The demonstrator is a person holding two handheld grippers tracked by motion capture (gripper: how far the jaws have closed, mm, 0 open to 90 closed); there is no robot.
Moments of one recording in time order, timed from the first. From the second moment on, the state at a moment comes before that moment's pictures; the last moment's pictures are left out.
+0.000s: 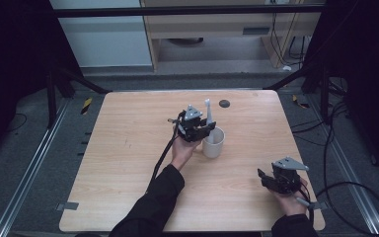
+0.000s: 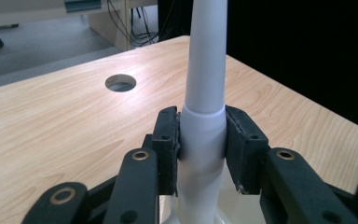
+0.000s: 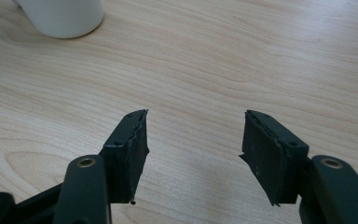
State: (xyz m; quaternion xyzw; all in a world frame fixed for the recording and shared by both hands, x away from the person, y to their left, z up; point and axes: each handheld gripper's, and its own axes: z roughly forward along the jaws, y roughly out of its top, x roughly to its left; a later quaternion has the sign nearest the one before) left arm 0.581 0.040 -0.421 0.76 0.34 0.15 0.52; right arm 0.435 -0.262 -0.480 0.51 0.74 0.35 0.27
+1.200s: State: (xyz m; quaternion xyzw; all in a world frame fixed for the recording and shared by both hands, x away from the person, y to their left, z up) left arm 0.517 0.123 -0.398 0.80 0.33 0.21 0.46; right arm 0.432 -0.261 -0.480 0.51 0.74 0.35 0.28
